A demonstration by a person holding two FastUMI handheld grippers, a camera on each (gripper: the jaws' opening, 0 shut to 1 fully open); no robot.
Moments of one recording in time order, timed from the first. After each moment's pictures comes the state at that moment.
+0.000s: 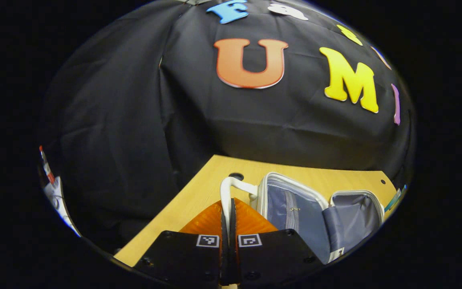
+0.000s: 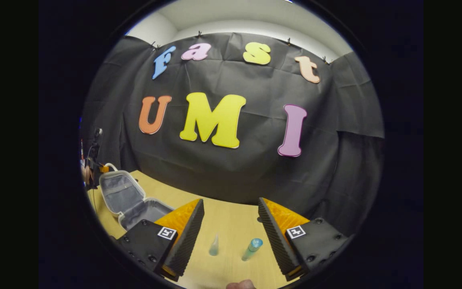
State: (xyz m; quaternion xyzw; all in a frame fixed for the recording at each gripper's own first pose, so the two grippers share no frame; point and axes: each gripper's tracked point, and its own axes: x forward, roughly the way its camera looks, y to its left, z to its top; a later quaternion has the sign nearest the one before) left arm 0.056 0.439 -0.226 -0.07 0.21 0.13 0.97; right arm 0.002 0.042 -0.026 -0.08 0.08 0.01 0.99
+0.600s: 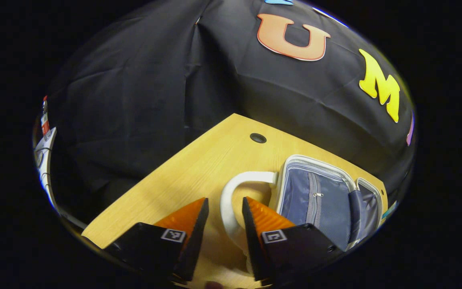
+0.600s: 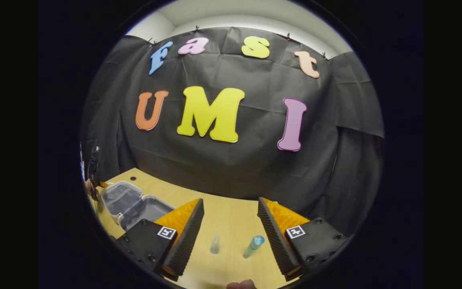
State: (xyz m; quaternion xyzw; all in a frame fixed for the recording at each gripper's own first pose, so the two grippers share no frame) left arm 0.055 0.448 -0.295 -0.14 0.27 0.17 0.94; right arm 0.012 0.040 -0.032 -0.07 0.10 0.00 0.99
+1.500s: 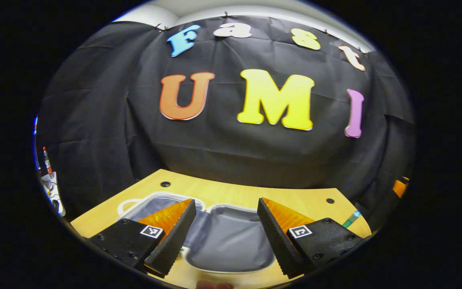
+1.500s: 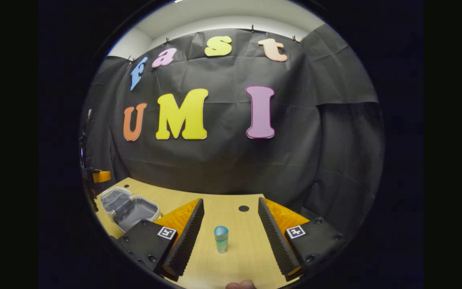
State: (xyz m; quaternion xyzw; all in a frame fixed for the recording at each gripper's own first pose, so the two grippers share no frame) left arm 0.040 0.056 -0.106 -0.04 0.12 0.05 0.99; right arm -0.010 -0.104 -0.069 0.00 0.09 -0.03 1.00
